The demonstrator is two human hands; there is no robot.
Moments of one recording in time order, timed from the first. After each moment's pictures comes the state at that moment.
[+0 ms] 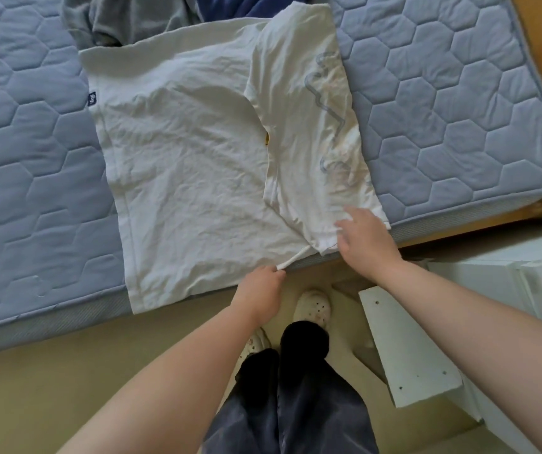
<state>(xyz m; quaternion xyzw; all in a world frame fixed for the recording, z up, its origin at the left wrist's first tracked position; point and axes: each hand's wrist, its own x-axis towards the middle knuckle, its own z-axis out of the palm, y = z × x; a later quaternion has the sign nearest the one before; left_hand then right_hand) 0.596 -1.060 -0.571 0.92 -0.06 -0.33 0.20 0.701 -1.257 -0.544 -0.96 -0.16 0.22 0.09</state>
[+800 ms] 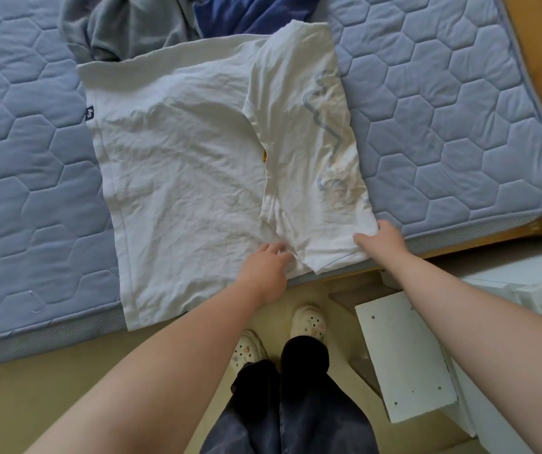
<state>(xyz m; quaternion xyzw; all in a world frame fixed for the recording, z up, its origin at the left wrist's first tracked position) 0.660 -1.059 -0.571 0.91 -0.05 -0.33 0.24 0.745 -1.278 -0.553 -0.86 0.24 0.31 0.33</state>
